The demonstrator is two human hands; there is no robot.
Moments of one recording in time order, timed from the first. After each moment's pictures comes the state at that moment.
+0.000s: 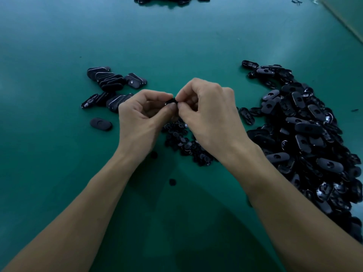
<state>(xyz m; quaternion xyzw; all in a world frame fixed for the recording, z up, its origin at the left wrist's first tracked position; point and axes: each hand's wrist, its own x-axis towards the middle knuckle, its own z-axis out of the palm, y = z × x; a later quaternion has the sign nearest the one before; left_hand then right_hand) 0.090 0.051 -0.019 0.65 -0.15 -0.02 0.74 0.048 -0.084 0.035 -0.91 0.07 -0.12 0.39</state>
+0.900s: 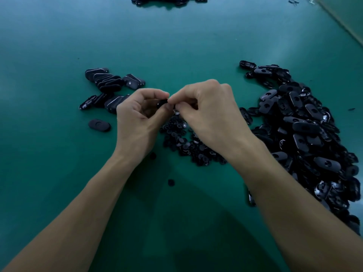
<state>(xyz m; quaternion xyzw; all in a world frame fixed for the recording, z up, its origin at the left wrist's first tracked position) 0.093 0.053 -0.018 0.68 -0.15 0.00 0.72 0.049 -0.089 0.044 -0.92 0.04 -0.09 0.39</state>
